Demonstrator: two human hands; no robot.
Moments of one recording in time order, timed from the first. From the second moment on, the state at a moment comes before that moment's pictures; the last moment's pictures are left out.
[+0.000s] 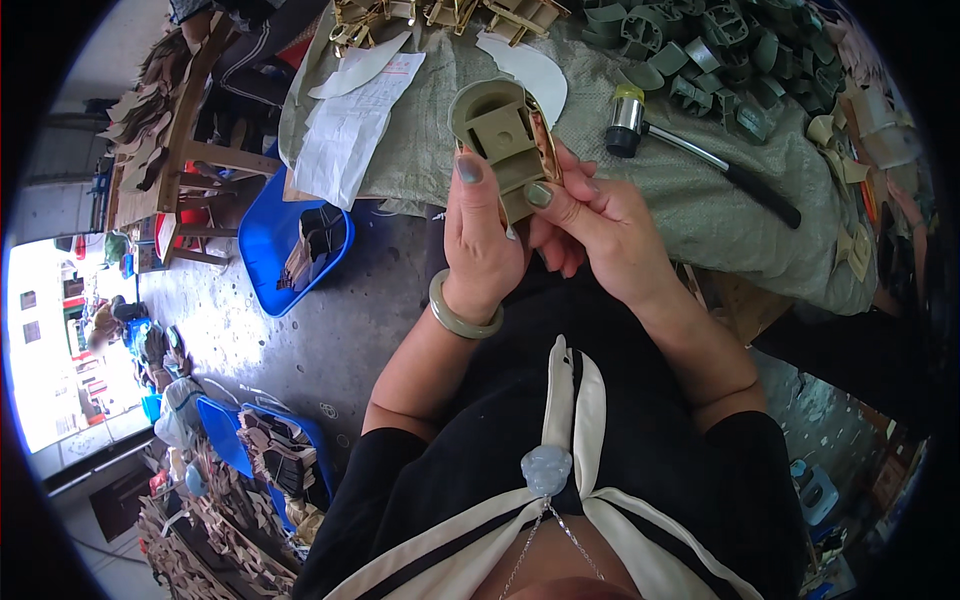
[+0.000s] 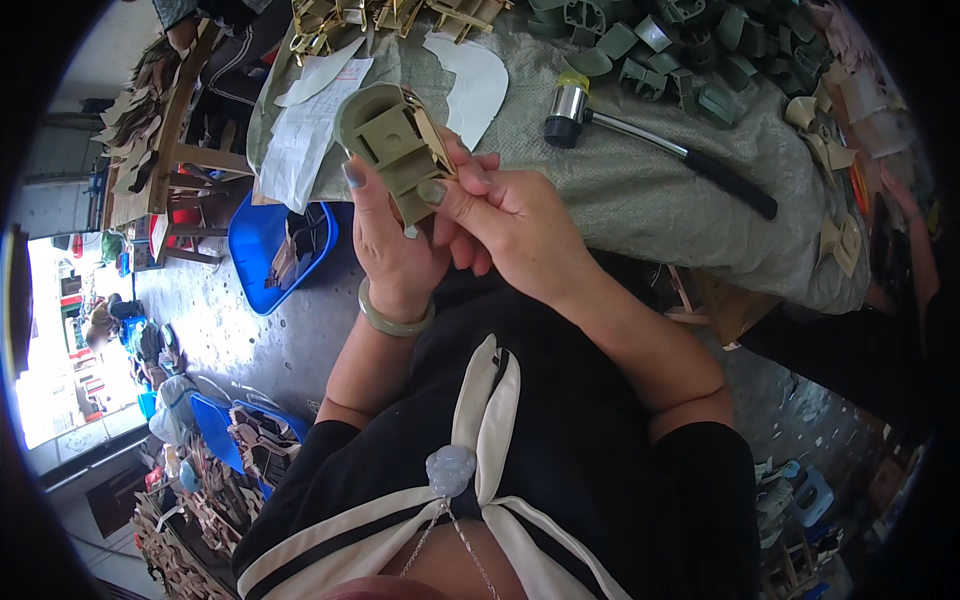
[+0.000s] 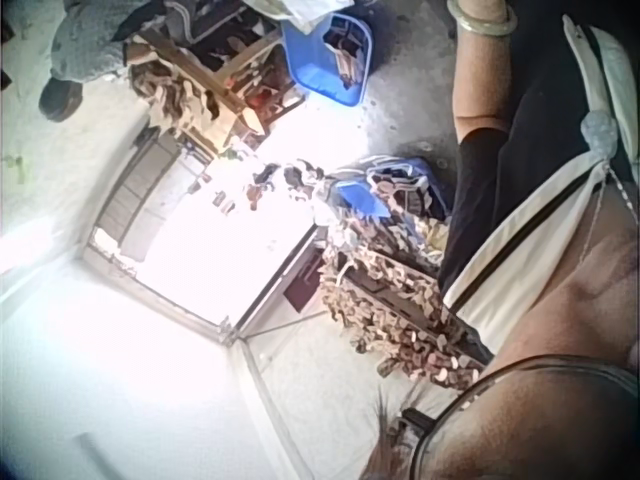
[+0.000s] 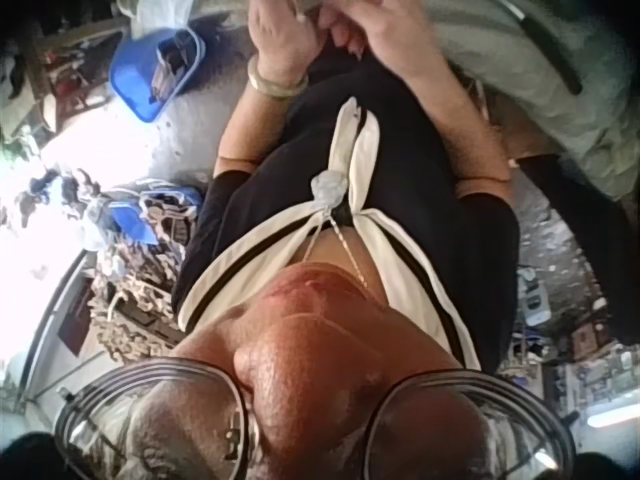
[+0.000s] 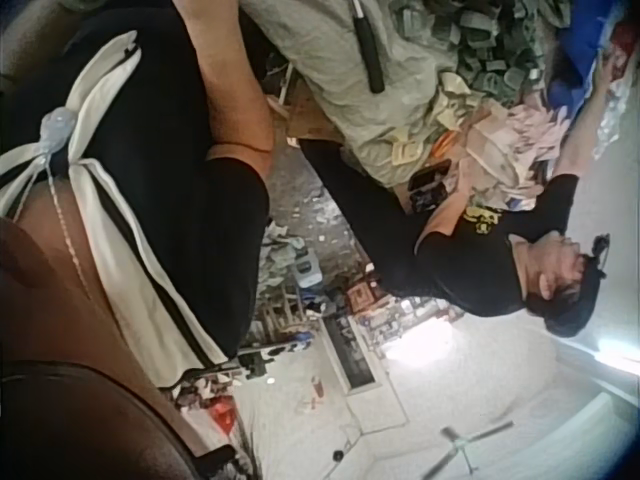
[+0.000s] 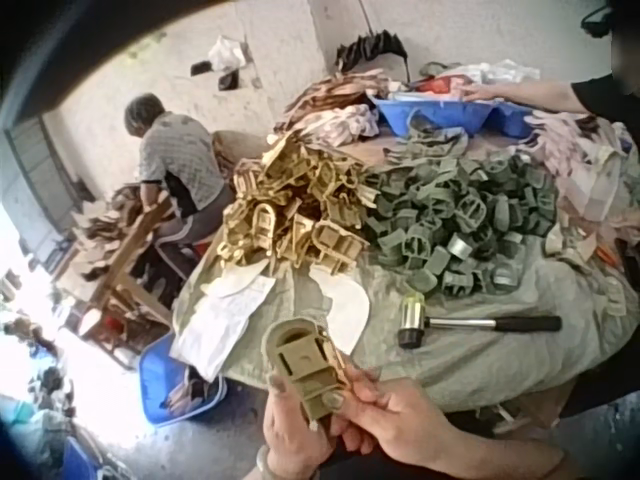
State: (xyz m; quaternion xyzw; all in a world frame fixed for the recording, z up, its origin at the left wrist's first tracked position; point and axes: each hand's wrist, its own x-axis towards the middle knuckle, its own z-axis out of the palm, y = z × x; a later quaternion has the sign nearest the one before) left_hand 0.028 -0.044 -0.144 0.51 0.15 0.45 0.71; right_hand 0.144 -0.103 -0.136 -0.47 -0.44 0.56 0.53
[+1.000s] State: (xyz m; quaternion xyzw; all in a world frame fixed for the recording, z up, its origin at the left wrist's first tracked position) left_hand -0.002 -0.026 -0.150 0.63 0.16 0.33 0.68; right_hand 0.169 -0.103 -0.135 -0.52 -0.43 0.51 0.53
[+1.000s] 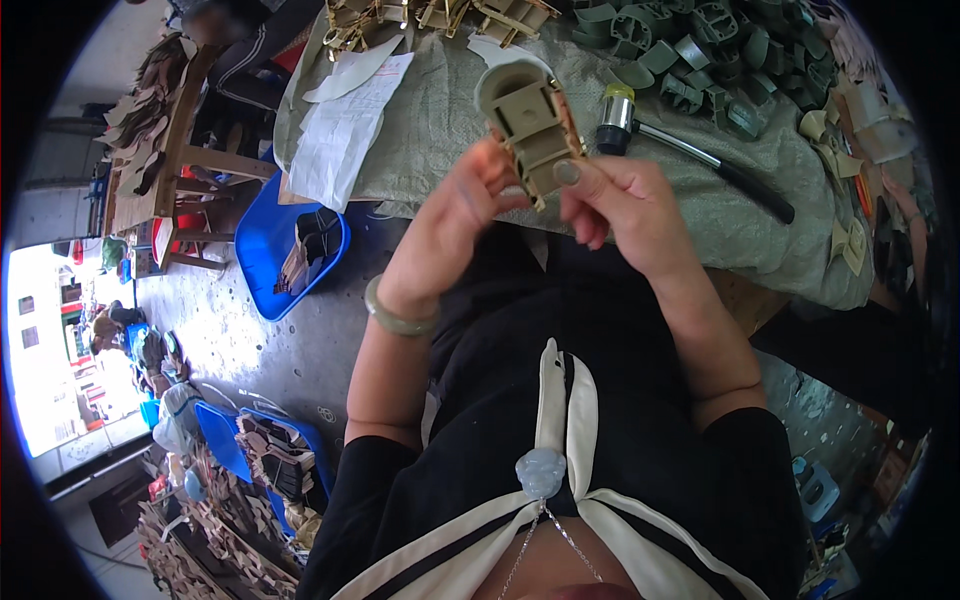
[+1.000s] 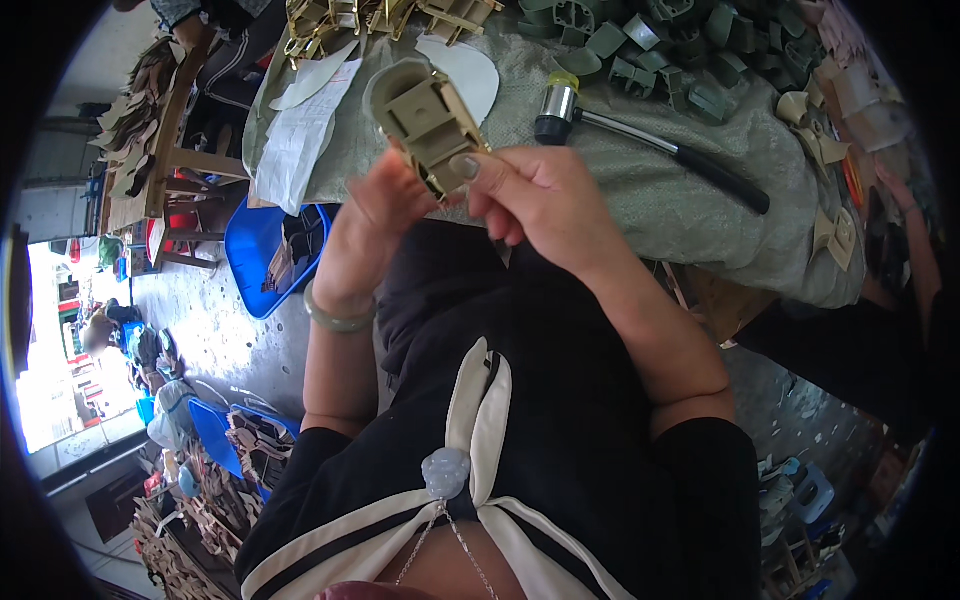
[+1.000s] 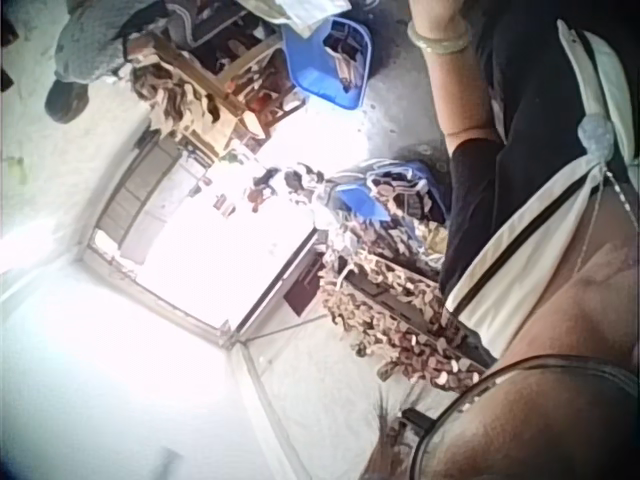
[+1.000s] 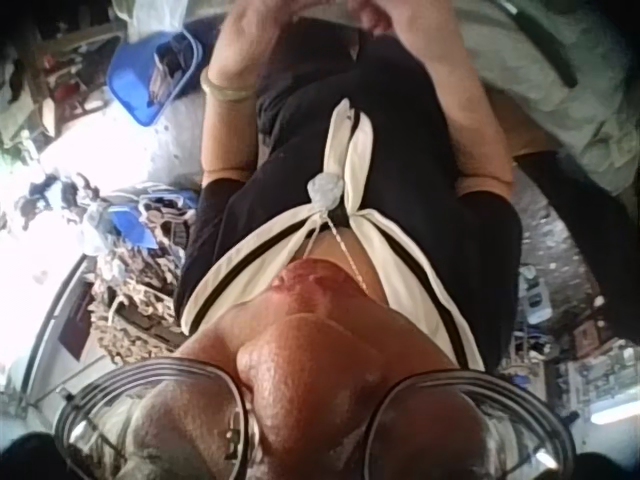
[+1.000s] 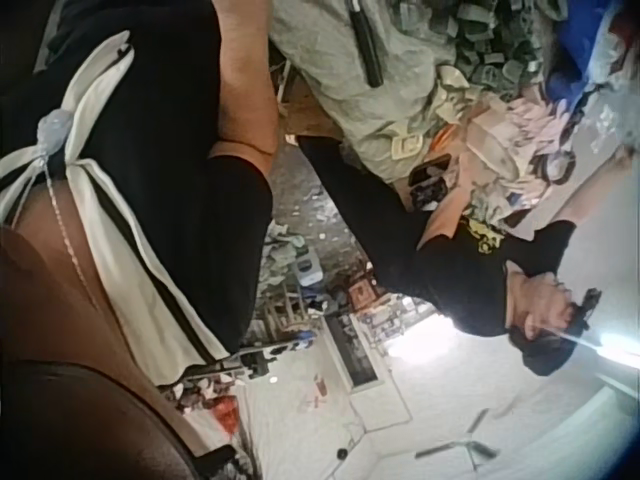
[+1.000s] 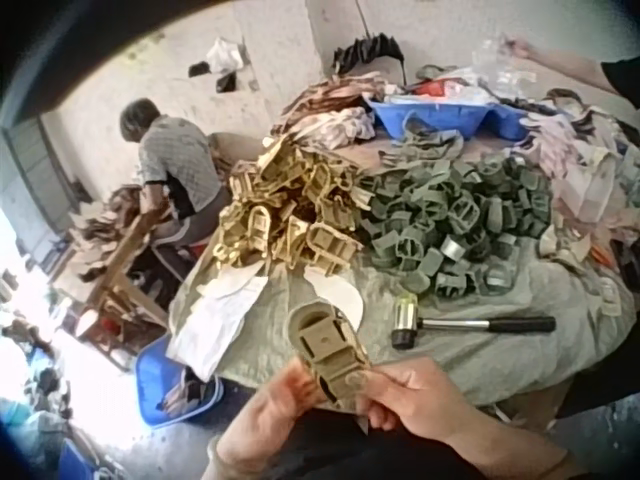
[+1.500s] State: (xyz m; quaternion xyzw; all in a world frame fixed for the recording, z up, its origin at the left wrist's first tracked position) left_hand 0.007 -0.055 -0.117 0.35 0.10 0.05 0.93; right_hand 0.192 -0.097 -0.127 -0.25 -0.49 0.64 0.54
